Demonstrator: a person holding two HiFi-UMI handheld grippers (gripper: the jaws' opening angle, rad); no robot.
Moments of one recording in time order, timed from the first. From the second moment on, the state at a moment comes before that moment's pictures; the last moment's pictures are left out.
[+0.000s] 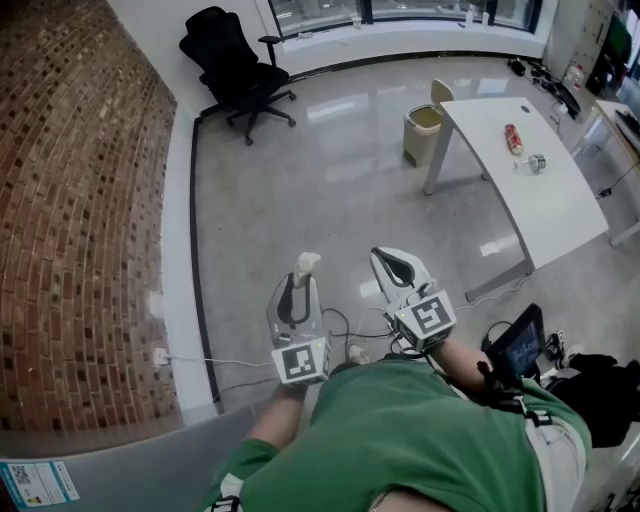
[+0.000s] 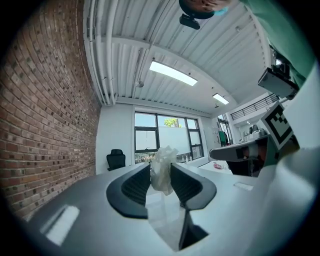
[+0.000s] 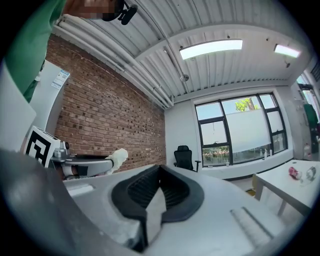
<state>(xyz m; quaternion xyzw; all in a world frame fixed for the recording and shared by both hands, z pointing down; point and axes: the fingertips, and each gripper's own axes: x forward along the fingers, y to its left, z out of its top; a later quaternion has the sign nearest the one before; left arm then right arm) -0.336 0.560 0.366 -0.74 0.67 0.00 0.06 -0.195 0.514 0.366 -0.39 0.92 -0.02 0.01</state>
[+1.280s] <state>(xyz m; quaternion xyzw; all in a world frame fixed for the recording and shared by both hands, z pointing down) -0.460 0.349 0.369 -0.73 0.68 0.01 0.03 -0.330 0.288 0.372 -0.36 0.93 -0.05 0.02</state>
